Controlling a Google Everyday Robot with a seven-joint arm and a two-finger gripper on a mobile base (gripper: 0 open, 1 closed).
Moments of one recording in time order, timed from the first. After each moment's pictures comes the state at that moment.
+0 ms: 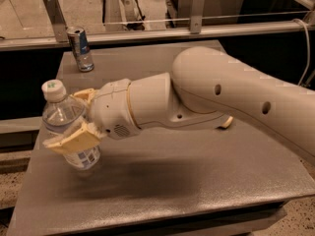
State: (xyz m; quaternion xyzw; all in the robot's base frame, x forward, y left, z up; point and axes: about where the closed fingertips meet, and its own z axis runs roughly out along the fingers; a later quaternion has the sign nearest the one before) arm 0.398 0.162 0.931 -0.59 0.55 0.37 0.46
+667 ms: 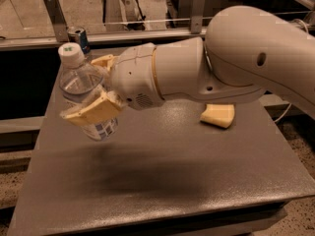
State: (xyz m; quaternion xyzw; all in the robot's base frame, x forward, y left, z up) arm 0.423 0.121 0.987 -0.59 0.55 0.31 0.50
